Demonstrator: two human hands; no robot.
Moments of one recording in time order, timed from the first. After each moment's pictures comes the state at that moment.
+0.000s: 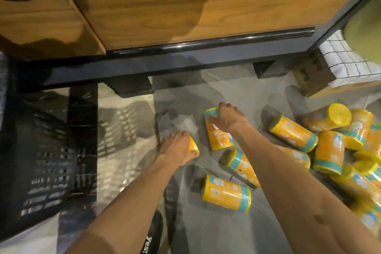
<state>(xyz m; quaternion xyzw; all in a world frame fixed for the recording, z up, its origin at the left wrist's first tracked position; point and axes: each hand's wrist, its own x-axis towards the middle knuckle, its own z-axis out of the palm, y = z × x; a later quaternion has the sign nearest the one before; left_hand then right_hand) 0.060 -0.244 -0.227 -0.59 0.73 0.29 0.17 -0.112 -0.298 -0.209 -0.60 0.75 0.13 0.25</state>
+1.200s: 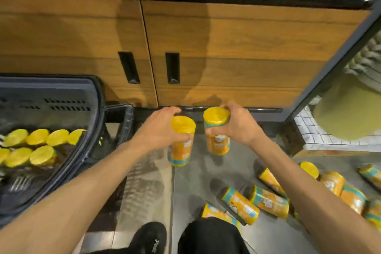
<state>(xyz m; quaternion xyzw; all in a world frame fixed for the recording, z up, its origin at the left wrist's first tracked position) 0.139 -0.237 0.064 -0.63 0.72 0.25 -0.13 -0.092 -0.263 0.056 -0.70 0.64 -0.18 0.26</state>
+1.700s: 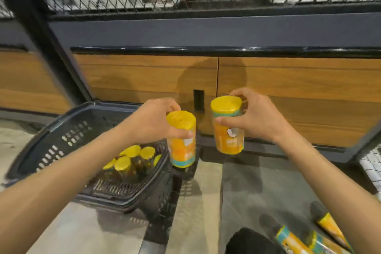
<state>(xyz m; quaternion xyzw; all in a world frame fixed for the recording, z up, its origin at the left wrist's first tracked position) 0.284 -0.160 0.223 -0.66 0.72 0.14 -0.16 0.035 -0.224 0.204 -0.81 0.47 -0.28 0.21</state>
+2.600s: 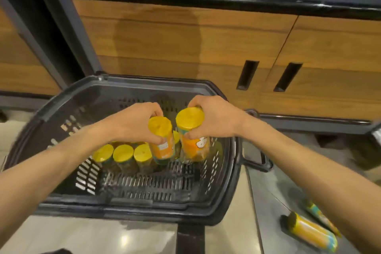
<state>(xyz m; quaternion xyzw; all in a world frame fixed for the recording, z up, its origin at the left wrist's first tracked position) 0.530 -0.204 0.098 -0.60 0.77 0.22 -0.05 0.302 -0.227 0.130 -0.85 0.46 -0.04 0.25</state>
